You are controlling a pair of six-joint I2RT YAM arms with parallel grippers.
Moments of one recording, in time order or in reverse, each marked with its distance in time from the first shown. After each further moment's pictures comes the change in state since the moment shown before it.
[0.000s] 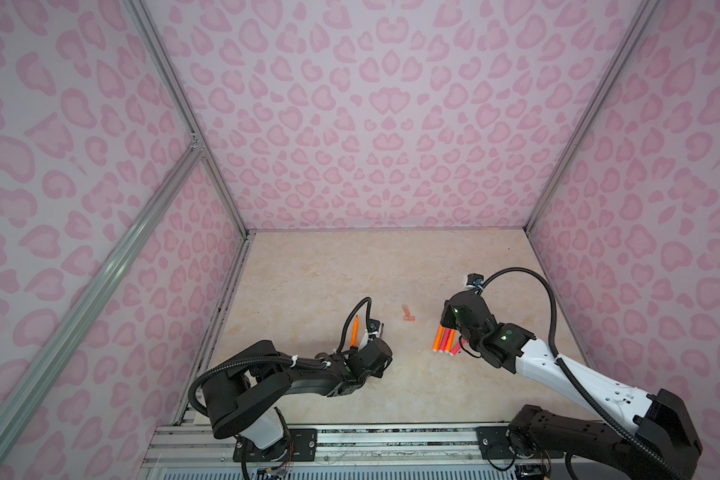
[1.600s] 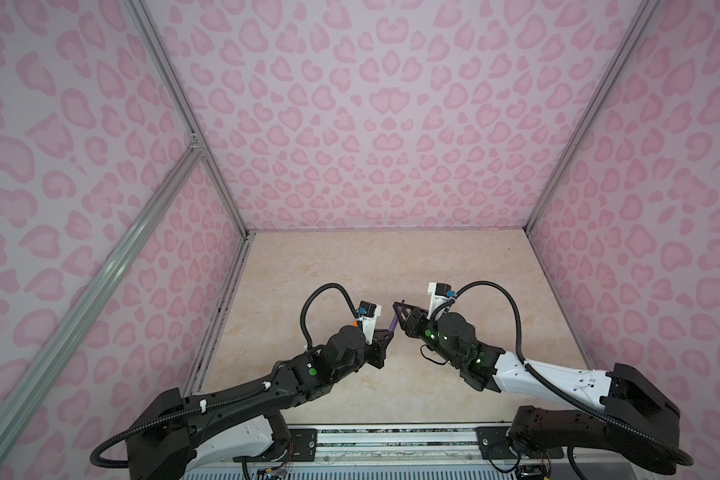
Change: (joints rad) left arm 0.019 -0.500 0.002 -0.016 0.248 0.071; right arm 0.236 0.147 -0.135 0.753 -0.205 0.235
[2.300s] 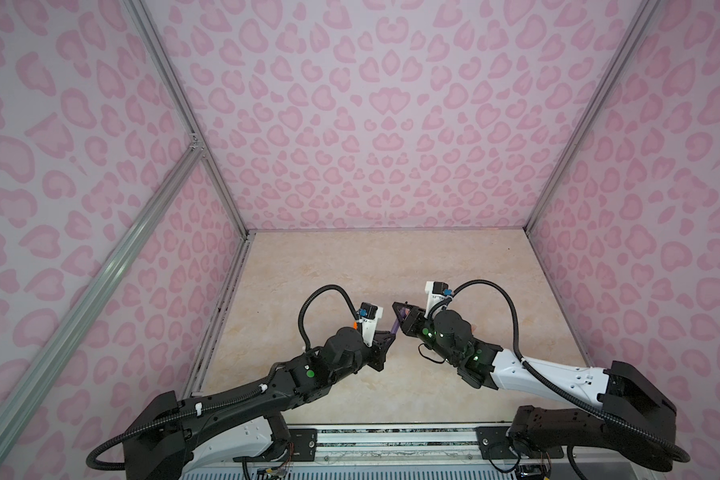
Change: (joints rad) left arm -0.006 -0.014 -0.008 0.014 0.048 0.014; right arm 0.000 0.035 0.037 -0.035 -0.002 0.018
